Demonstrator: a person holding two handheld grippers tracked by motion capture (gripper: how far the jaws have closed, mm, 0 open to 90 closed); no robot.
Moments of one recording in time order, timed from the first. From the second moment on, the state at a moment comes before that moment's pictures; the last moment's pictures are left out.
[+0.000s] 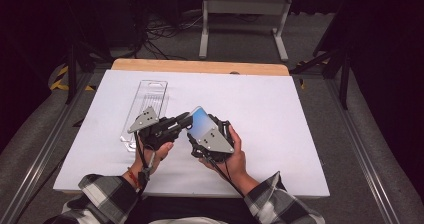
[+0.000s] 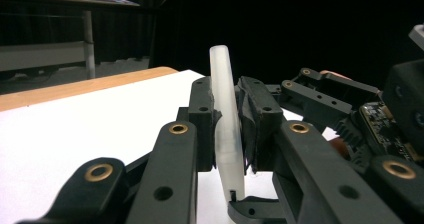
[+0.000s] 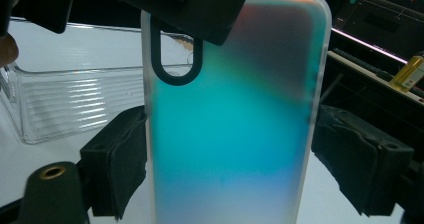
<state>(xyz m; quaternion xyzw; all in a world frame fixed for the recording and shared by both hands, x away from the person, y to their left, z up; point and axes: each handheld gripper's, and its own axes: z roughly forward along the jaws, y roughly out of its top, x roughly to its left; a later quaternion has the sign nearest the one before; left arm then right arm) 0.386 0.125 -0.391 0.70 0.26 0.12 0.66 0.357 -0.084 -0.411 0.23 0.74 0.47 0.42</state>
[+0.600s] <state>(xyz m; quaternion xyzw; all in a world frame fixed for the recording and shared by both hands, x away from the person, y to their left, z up) 0.379 0.138 -0.371 0.74 0.21 0.17 0.62 0.344 -0.101 -0.404 0.20 0.75 0.48 0.40</state>
